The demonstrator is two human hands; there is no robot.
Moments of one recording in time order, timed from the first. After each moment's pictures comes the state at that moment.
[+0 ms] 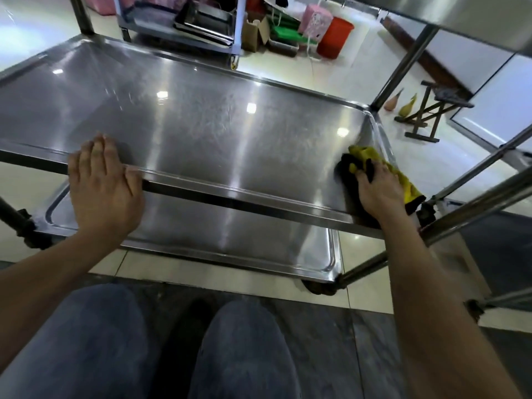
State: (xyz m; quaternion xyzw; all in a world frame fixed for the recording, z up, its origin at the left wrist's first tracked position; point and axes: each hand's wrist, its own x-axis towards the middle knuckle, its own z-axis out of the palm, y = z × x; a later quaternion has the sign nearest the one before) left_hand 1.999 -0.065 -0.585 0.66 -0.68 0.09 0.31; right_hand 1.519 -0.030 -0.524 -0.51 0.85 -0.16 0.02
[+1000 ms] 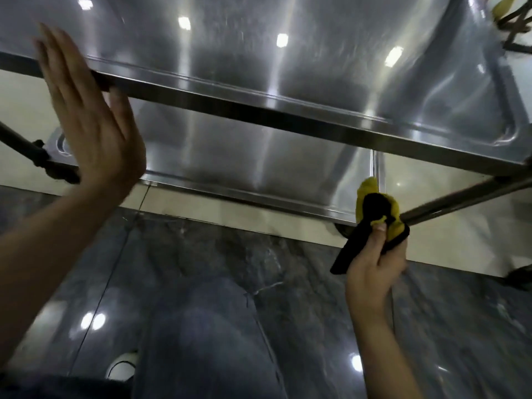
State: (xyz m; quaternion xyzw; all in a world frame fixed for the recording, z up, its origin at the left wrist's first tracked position) left_hand 1.987 -0.051 -0.640 0.60 -0.65 0.10 0.46; right_hand 1.644 0.148 -0.700 -0.30 0.69 -0.64 0.16
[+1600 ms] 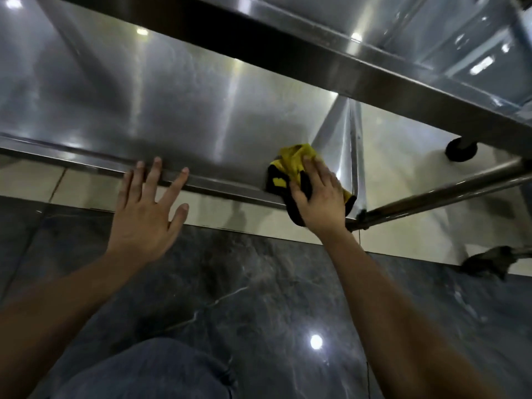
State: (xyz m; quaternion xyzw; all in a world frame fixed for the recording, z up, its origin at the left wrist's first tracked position) left_hand 1.912 0.007 -0.848 0.58 -0.81 -0.08 0.08; right_hand 1.562 0.016 -0.826 -0.62 0.77 -0.15 0.04
